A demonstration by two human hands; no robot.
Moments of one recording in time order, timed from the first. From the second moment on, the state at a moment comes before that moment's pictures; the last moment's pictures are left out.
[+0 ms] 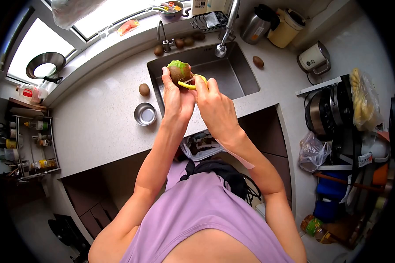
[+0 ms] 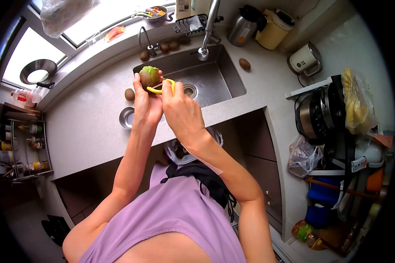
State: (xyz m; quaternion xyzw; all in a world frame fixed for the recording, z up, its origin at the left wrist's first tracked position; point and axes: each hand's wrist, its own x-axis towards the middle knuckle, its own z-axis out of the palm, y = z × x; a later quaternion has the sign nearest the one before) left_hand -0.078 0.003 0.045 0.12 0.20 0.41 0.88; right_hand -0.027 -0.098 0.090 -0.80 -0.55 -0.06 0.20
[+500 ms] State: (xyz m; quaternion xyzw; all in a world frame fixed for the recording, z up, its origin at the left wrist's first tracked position) left_hand -0.067 -0.002 0.023 0.06 0.26 0.42 0.87; right_hand -0.035 -0.102 0.072 -0.82 -0.53 0.01 0.22
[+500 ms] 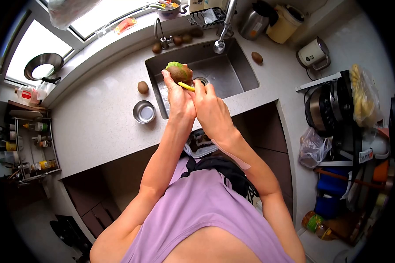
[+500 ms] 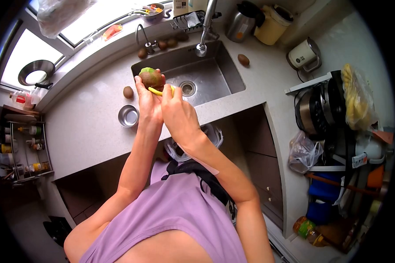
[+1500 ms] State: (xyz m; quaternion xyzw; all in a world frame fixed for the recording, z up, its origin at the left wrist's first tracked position) left_hand -0.081 -0.033 0.024 0.13 0.15 0.40 0.89; right_hand -0.003 -0.132 0.067 -0.80 -0.33 0.19 0.47
